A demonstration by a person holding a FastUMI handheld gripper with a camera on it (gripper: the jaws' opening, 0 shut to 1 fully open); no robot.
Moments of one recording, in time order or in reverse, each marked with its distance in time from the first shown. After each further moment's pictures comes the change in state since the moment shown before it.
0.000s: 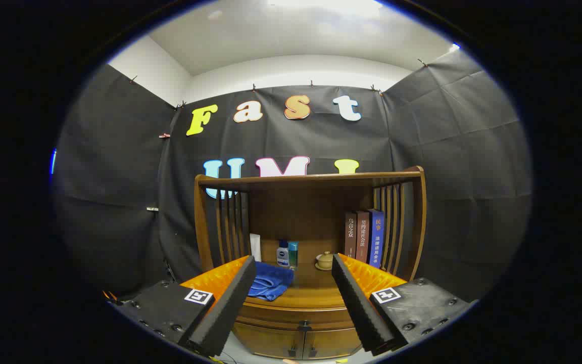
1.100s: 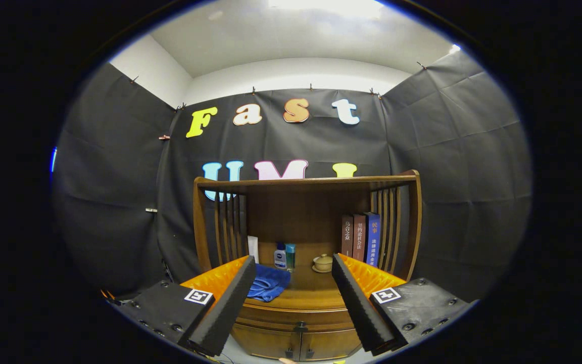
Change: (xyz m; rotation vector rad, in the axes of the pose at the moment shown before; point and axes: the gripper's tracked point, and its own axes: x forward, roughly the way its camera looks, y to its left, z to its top) arm -0.008 -0.007 0.001 0.005 -0.013 -0.006
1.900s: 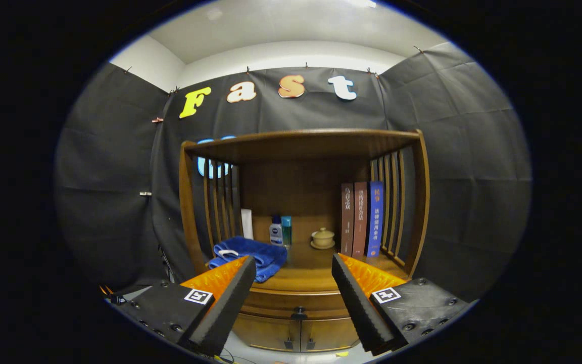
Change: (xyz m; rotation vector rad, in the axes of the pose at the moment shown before) arm 0.028 -0.005 -0.103 0.015 0.158 -0.017
